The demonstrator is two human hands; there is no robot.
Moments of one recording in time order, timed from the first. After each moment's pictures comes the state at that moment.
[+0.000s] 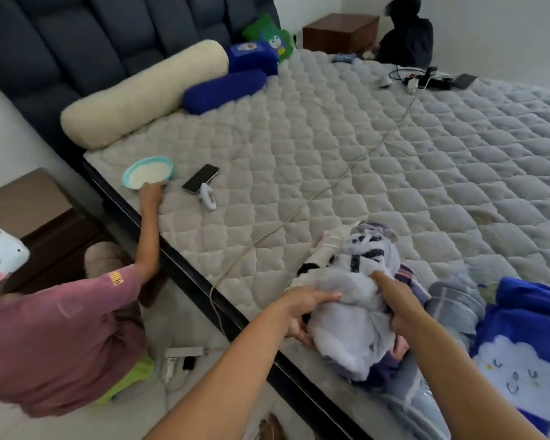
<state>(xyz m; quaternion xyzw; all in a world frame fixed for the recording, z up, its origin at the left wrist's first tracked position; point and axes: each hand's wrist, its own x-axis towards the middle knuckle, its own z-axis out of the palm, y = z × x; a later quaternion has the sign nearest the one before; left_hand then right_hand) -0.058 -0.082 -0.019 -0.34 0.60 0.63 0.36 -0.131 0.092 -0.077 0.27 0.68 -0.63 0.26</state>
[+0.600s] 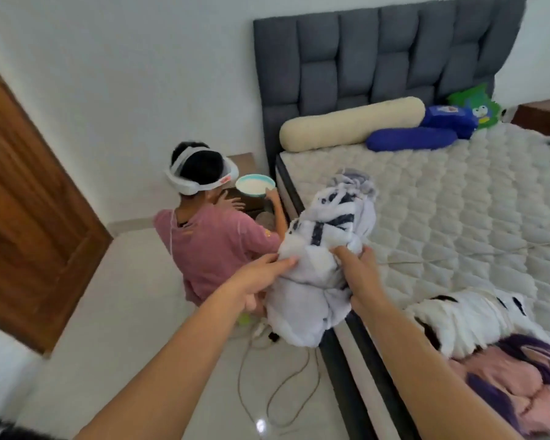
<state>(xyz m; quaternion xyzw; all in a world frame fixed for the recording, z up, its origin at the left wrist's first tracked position) 0.227 -0.212 0.071 -0.47 0.57 0.68 -0.05 0.077 -0.108 0.049 -0.14 0.65 -0.68 0.32</state>
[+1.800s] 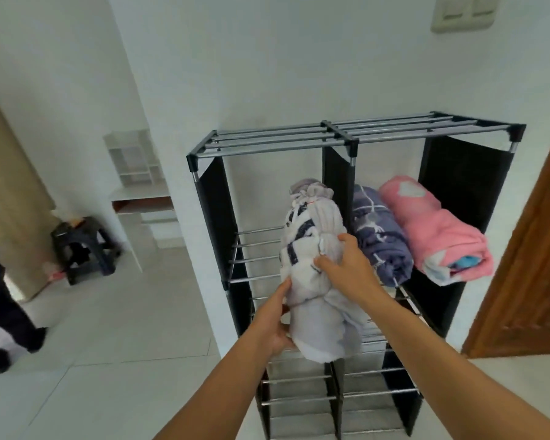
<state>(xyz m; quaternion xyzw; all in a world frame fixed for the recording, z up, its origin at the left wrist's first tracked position) 0.969 -0.158 0.093 -0.56 -0.09 0.37 -0.74 0.928 -0.301 0.140 -0.84 0.19 -0.19 0.47</state>
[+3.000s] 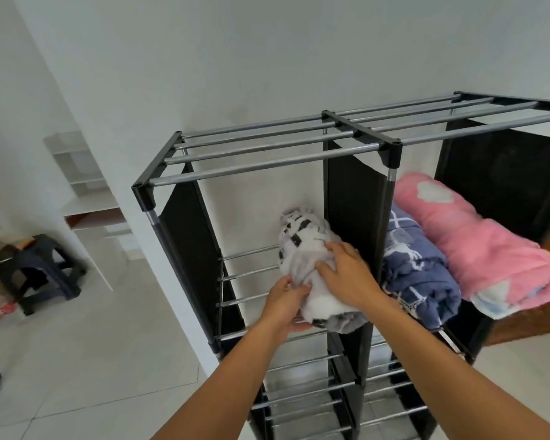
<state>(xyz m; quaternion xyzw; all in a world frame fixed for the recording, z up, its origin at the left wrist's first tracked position) 1.125 -0.225 0.092 -0.73 0.07 0.30 -0.61 1.081 -0.356 0.105 -0.91 0.22 -0.15 0.33</state>
